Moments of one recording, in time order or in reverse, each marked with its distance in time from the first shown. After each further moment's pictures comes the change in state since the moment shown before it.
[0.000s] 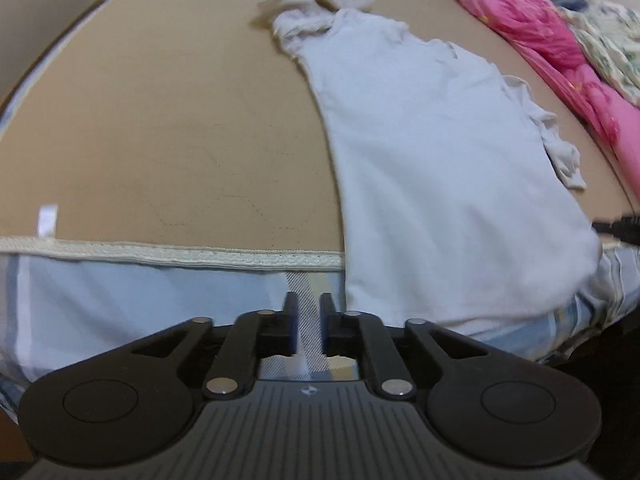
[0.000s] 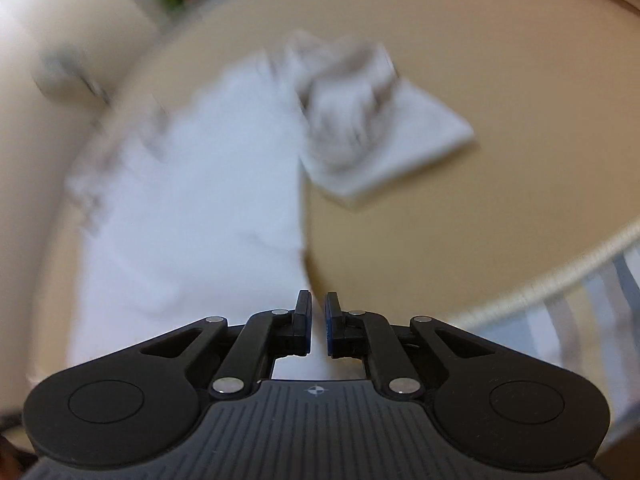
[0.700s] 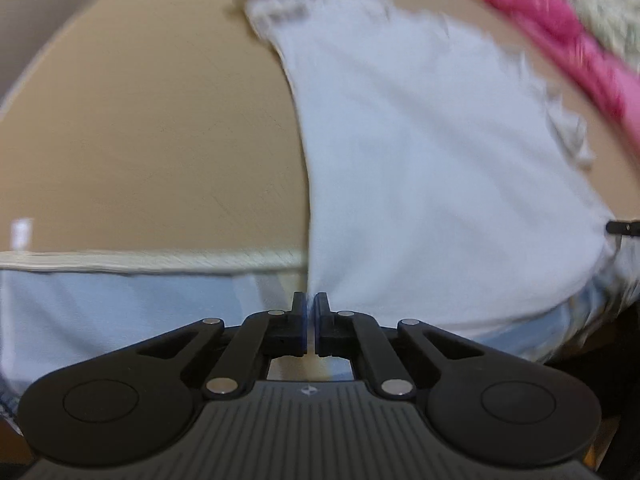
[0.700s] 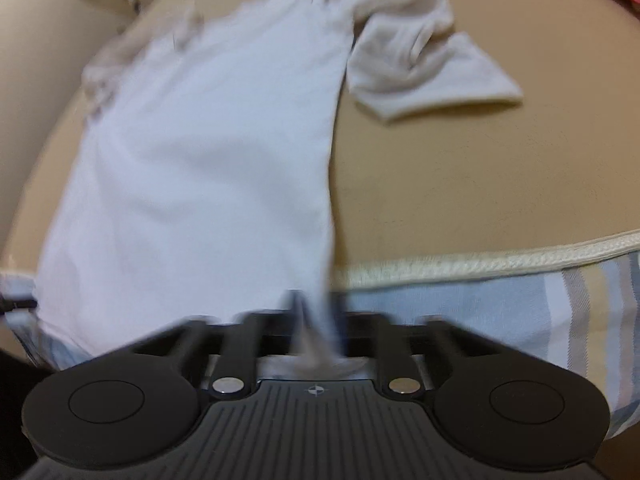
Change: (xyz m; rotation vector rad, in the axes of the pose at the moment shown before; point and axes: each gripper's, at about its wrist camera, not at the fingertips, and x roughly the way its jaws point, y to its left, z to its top) left arm 0.004 -0.019 -0.010 0.045 -0.021 0.035; right arm -0.004 0.014 -0.031 -0.173 0.075 0.043
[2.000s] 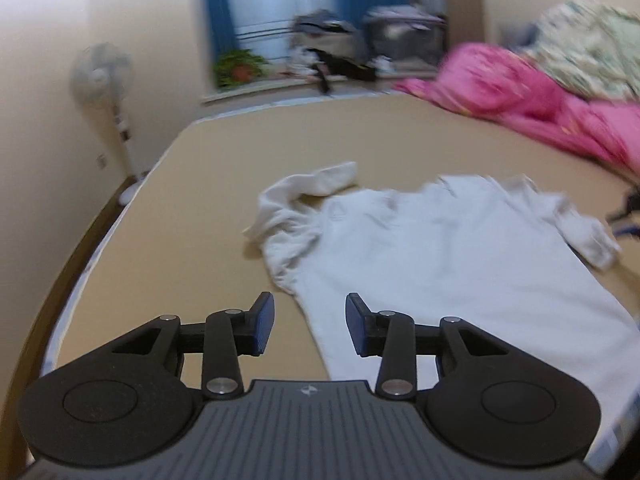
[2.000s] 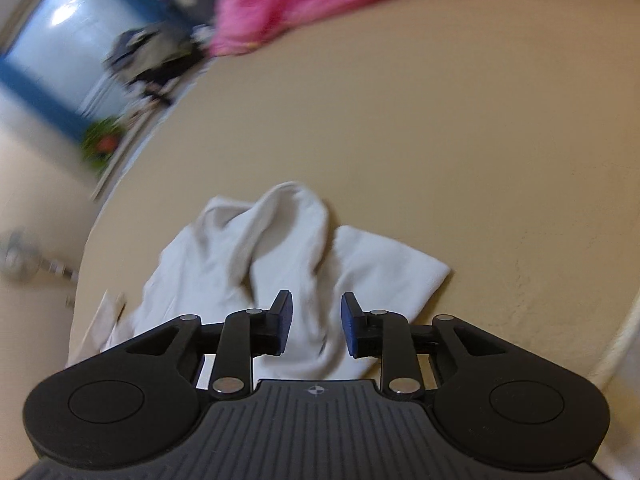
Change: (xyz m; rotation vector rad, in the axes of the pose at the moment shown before) left arm -0.036 -0.047 0.099 0.187 -0.467 0.182; right arm 0.028 -0.078 0.113 0.649 -0.399 -0.069
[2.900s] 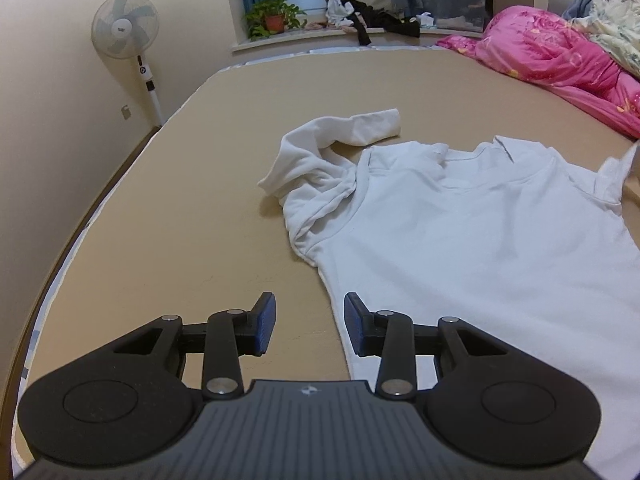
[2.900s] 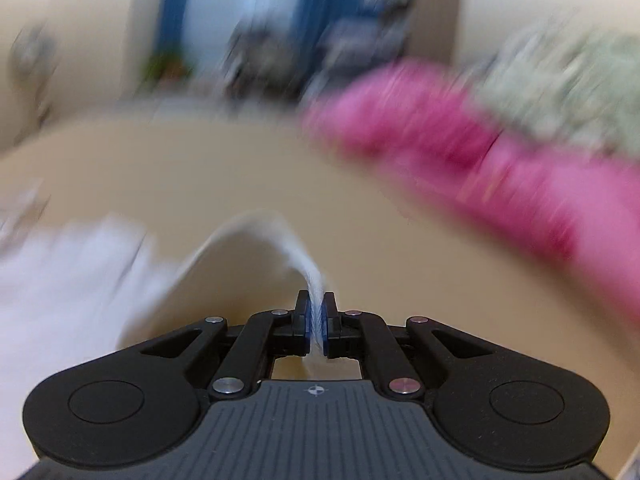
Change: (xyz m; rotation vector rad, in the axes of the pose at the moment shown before) left arm 0.092 -0.007 -0.003 -0.004 0.145 0.085; right arm 0.033 0.060 0.013 -0.916 -0.223 -0.145
